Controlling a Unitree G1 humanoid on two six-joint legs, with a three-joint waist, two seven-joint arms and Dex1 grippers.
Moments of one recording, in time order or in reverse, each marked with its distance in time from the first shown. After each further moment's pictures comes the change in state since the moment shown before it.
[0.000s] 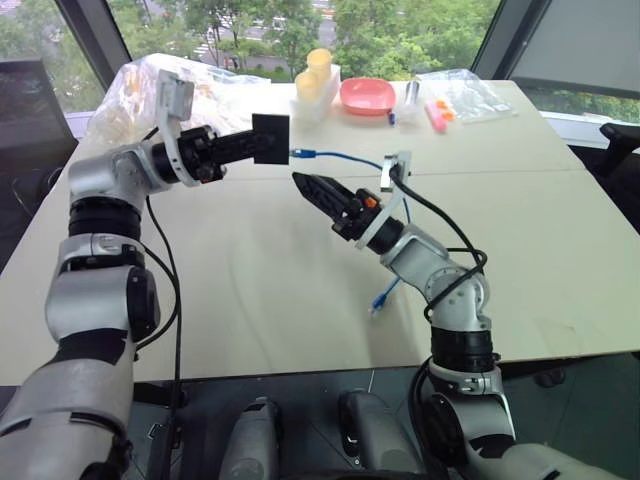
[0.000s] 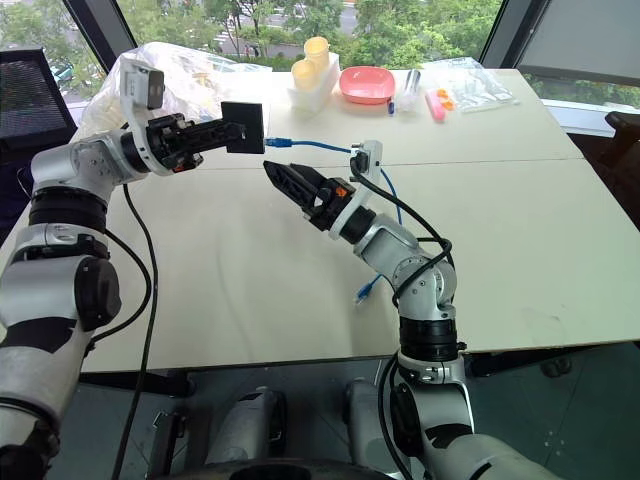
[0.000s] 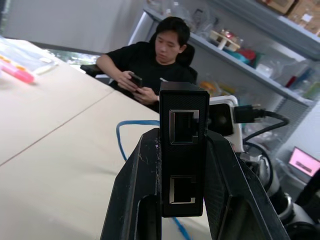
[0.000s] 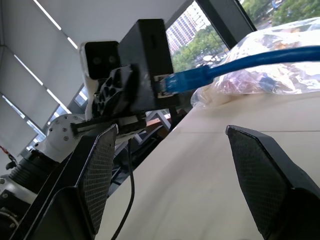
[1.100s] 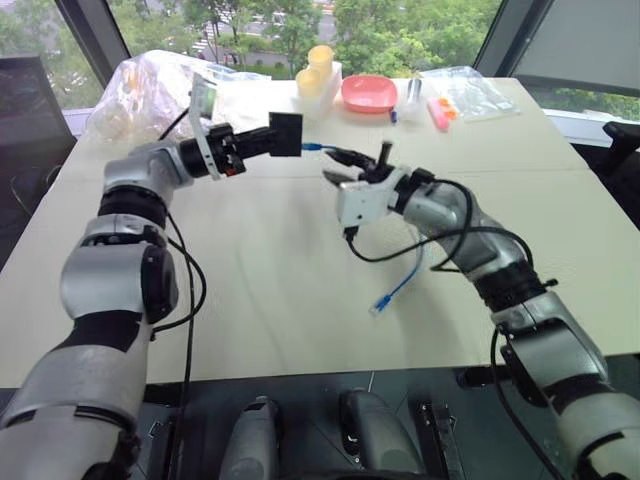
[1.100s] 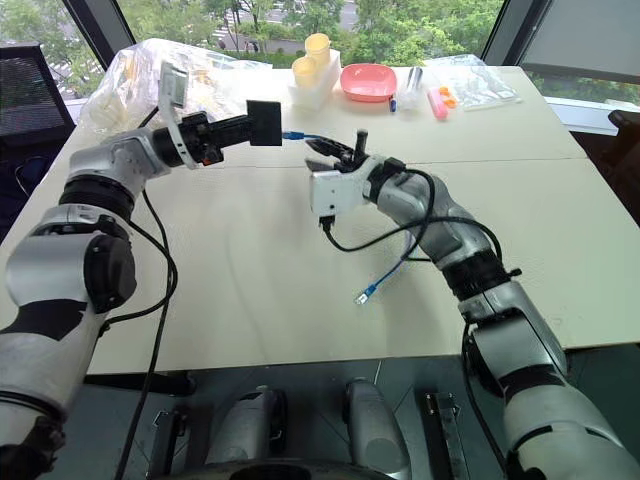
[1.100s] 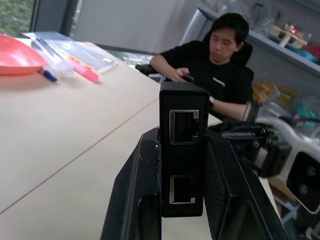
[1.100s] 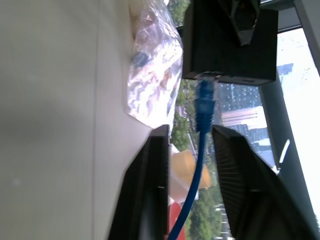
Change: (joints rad) left arm -0.139 -0.044 0.030 0.332 0.101 -0.269 0.210; right arm -0.171 -0.544 0.419 0.355 -1.223 -1.059 0.070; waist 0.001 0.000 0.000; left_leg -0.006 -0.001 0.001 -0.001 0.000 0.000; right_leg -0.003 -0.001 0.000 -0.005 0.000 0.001
